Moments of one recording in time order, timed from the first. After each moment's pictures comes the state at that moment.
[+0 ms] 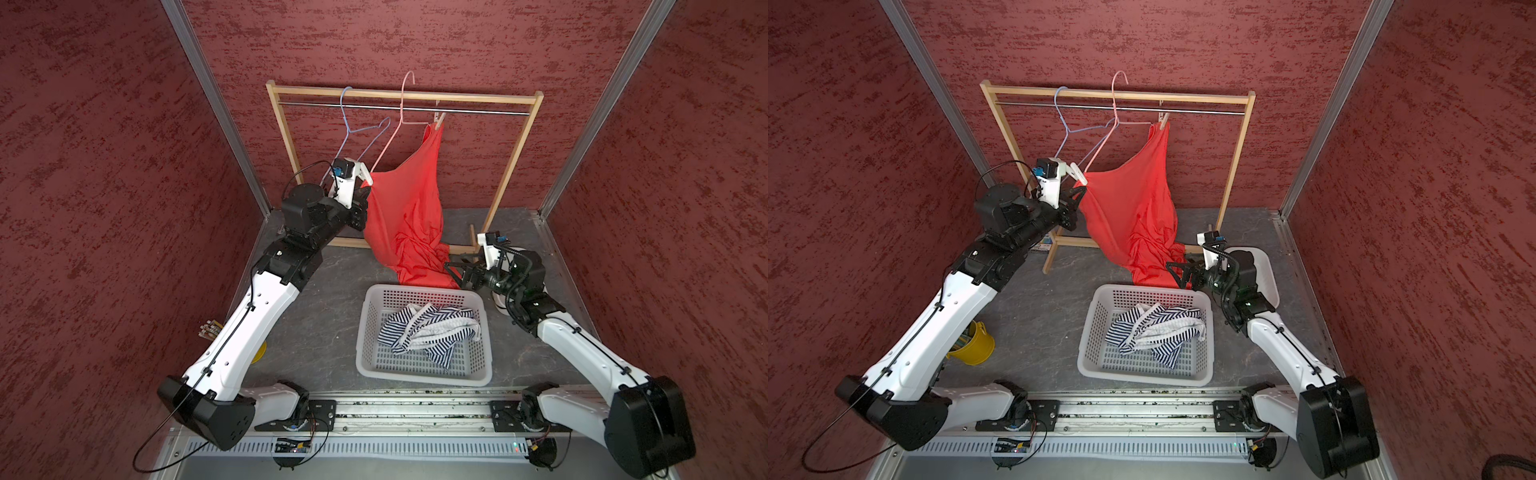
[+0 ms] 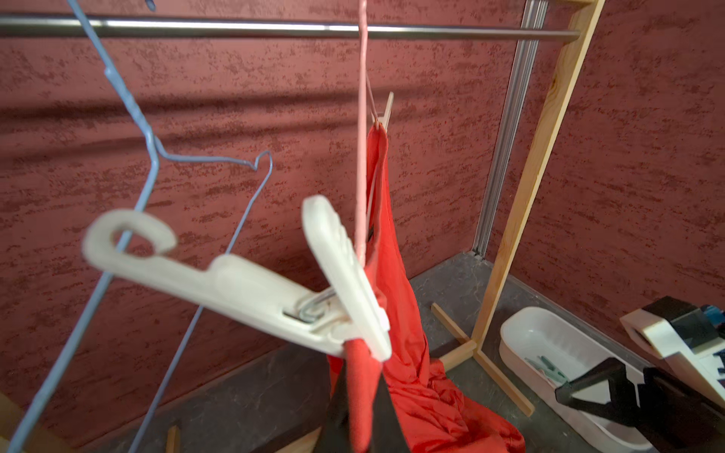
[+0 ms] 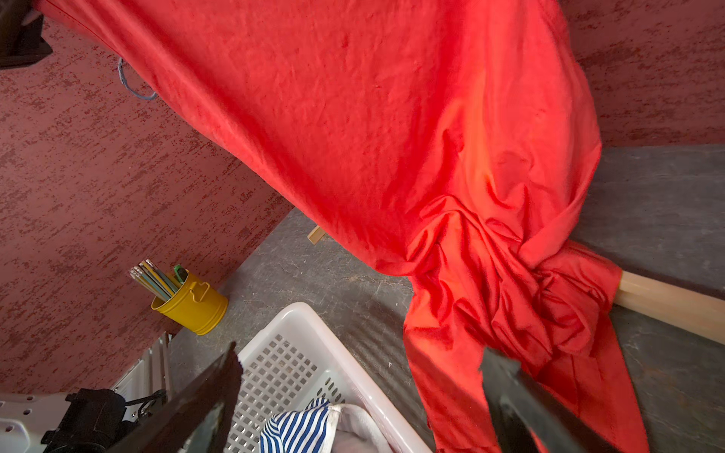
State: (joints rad) left arm -0.41 1.28 1.47 -0.22 0.12 0.03; right arm 0.25 1.14 0.68 0.26 -0.62 0.38
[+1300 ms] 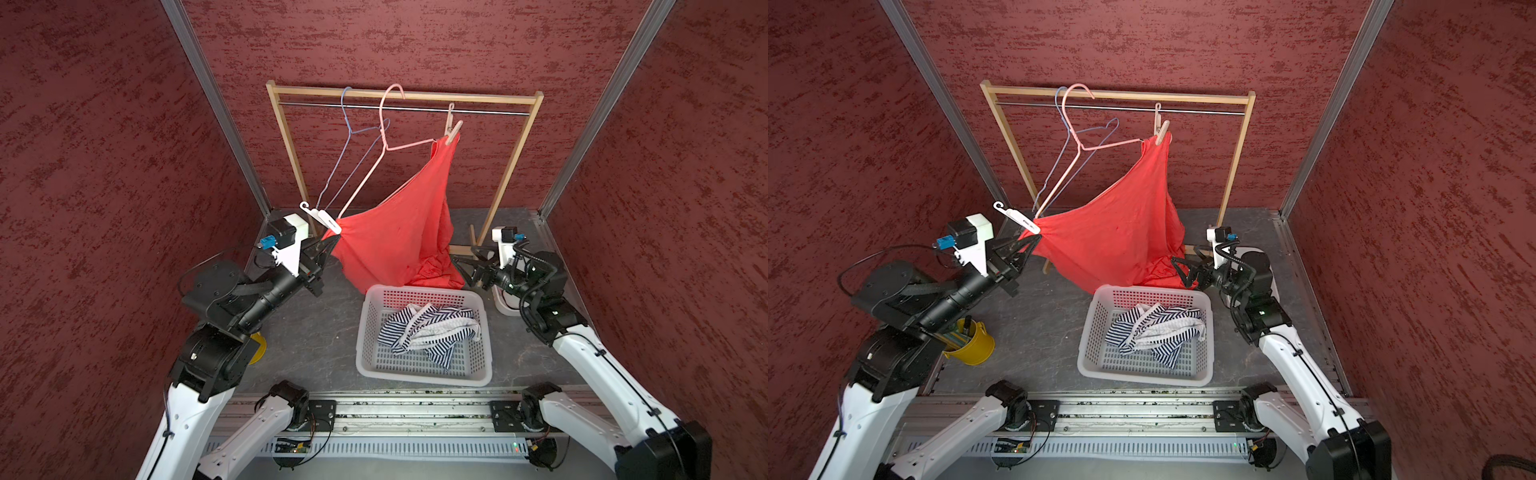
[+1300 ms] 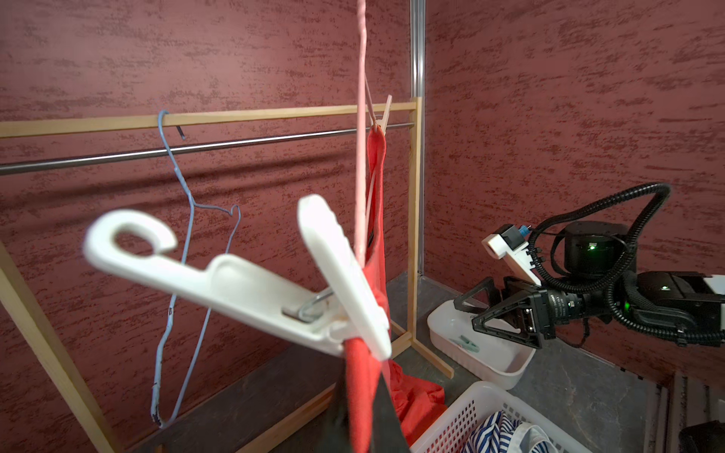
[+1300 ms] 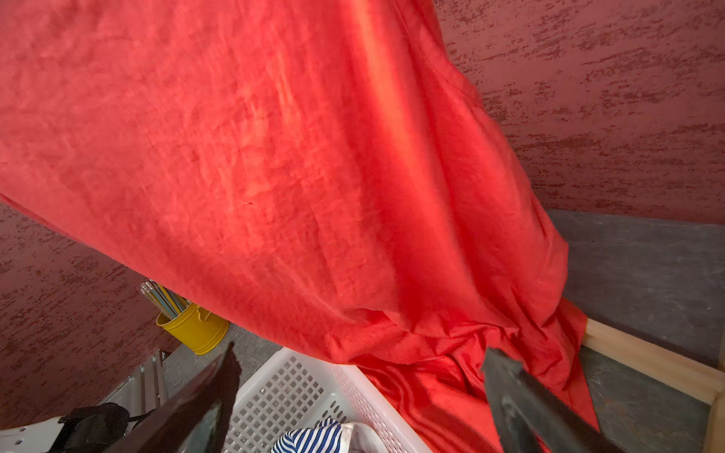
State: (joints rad) left arm -0.40 0.73 1.29 -0.42 0.31 0.03; right arm 0.25 0.95 0.74 0.11 -0.58 0.34
